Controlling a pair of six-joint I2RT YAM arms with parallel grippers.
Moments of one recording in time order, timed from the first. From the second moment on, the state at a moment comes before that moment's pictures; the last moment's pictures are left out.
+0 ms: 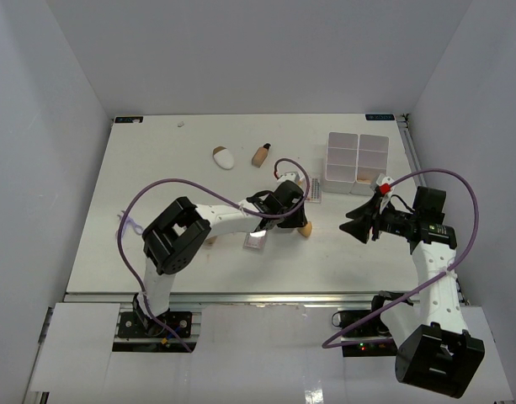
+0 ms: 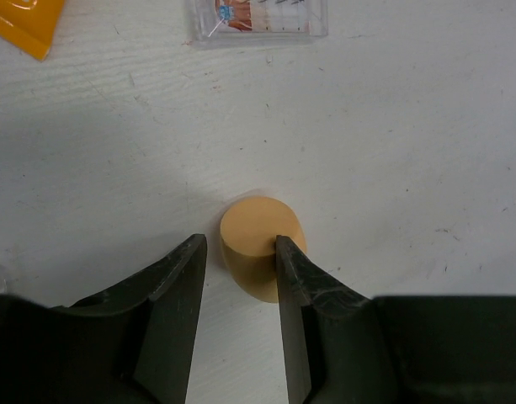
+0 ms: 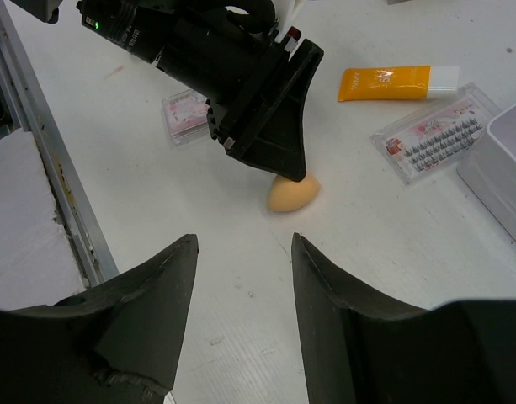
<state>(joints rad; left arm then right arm) -0.93 2.00 1.30 -0.07 -0.12 -0.79 -0.22 0.90 0.71 -0.65 -1.19 -0.65</state>
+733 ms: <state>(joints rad) -0.94 2.05 1.32 0.03 -0.04 -0.77 -0.25 0.94 0.70 -0.65 -1.20 -0.65</state>
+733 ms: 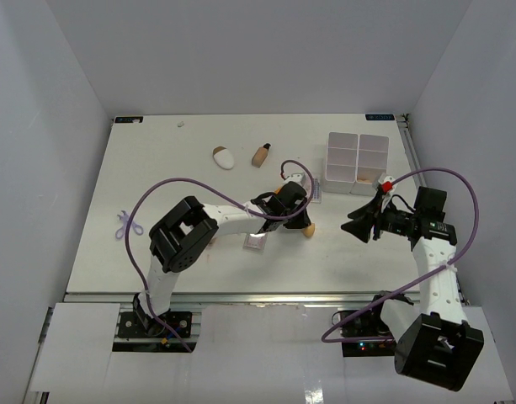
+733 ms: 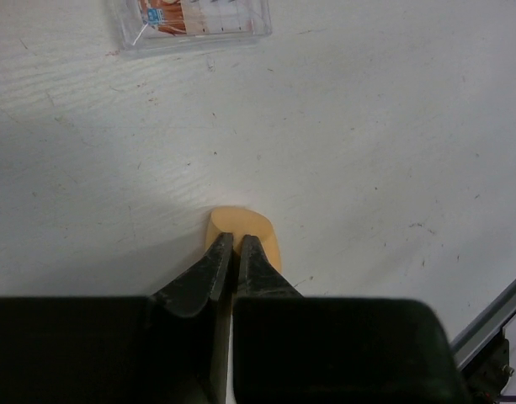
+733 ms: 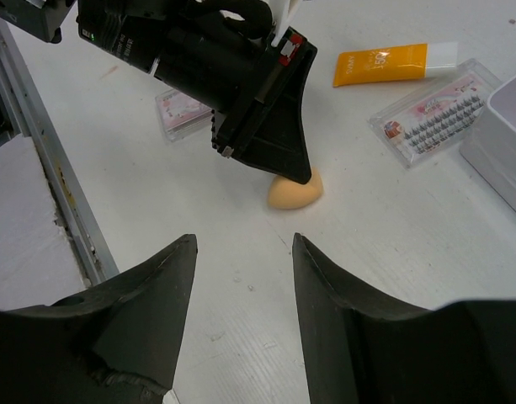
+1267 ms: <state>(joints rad) -0.95 1.77 1.18 0.13 0.19 -0.54 -0.22 1.19 0.83 -0.96 -1.37 -0.98</state>
